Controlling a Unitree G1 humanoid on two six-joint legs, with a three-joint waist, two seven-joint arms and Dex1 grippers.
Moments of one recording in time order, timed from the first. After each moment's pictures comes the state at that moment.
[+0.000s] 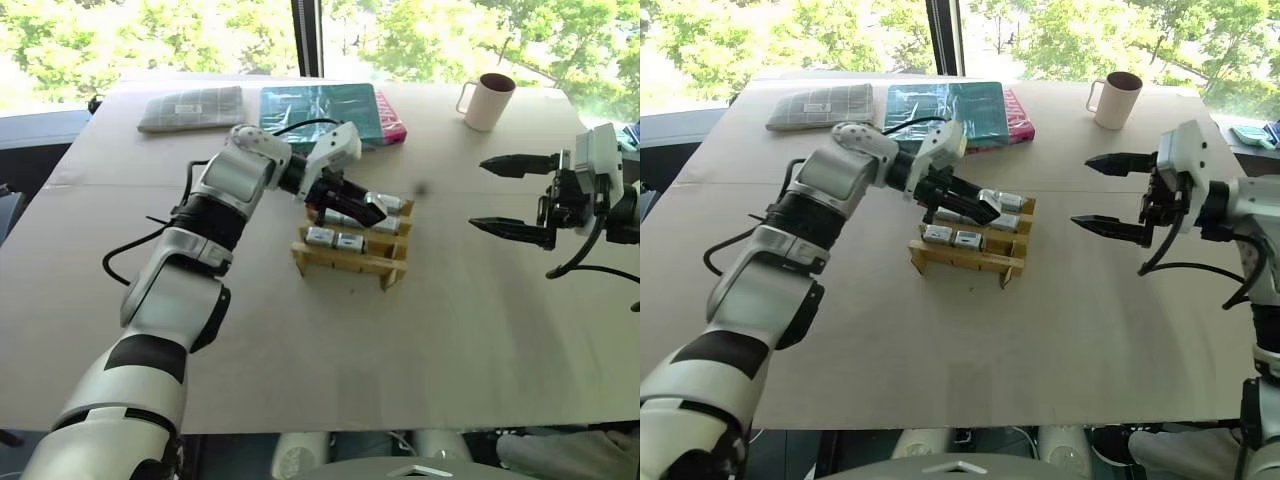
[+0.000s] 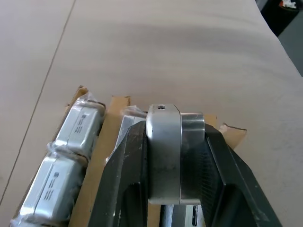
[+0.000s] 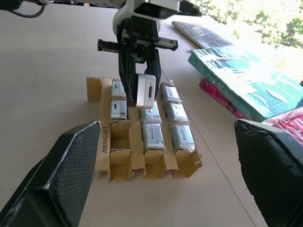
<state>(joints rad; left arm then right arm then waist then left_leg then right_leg) -1.20 0.48 -0.43 0.68 -0.23 0.34 -1.49 -0.54 -0.84 -0.15 -0.07 0.58 0.35 1.27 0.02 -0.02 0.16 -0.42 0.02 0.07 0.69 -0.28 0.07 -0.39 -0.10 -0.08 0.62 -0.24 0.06</state>
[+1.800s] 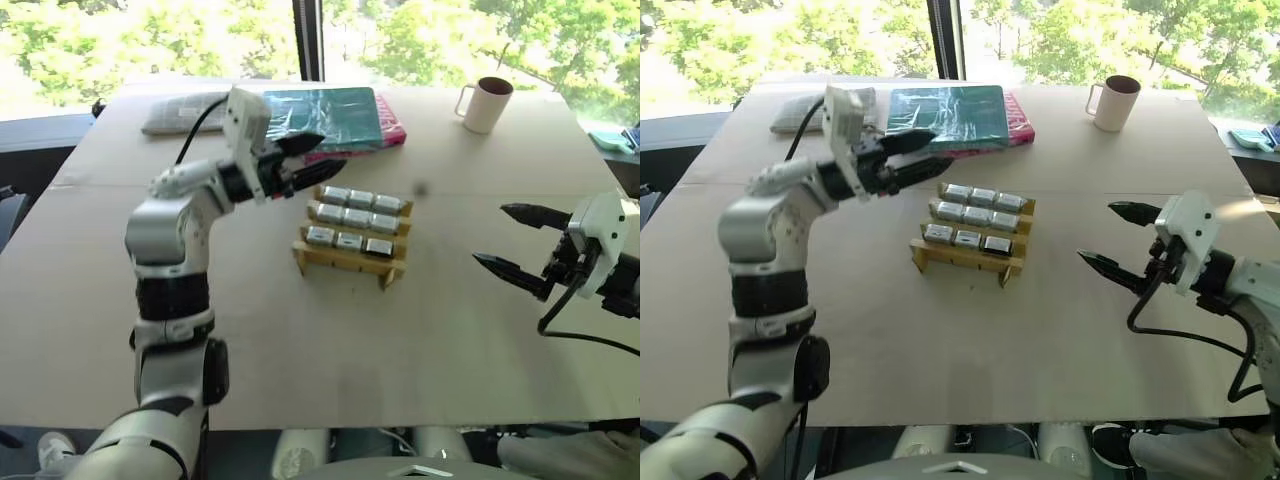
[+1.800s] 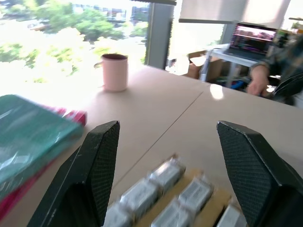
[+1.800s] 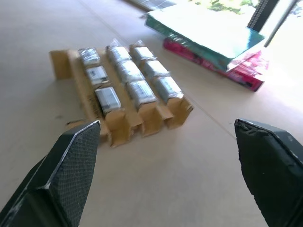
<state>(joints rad) -0.55 0.34 0.35 -0.25 -0.35 0.79 -0.88 -0.01 -0.68 -0.31 -0.49 0.52 0.40 0.79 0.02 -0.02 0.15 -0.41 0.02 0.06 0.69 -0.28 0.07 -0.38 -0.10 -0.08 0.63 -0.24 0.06</state>
